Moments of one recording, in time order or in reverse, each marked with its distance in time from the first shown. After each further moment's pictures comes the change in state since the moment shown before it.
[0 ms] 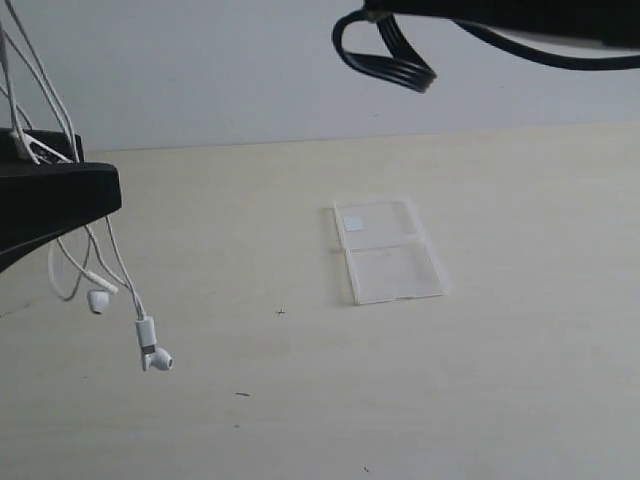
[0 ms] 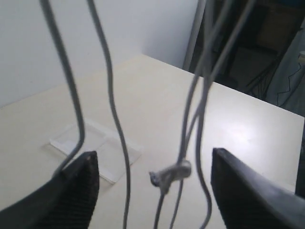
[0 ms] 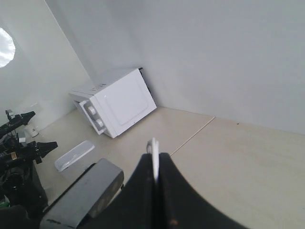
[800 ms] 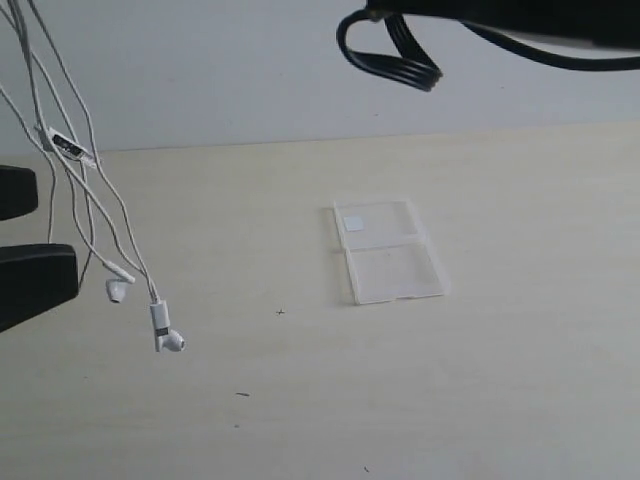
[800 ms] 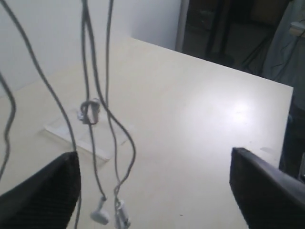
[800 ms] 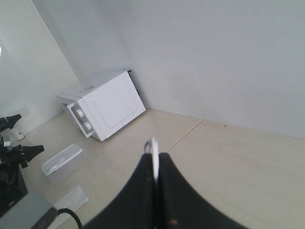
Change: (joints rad) left arm -0.002 -0.184 0.000 0.266 0.054 -0.241; right arm 0.000 0.000 0.000 0.000 -0.046 -0.011
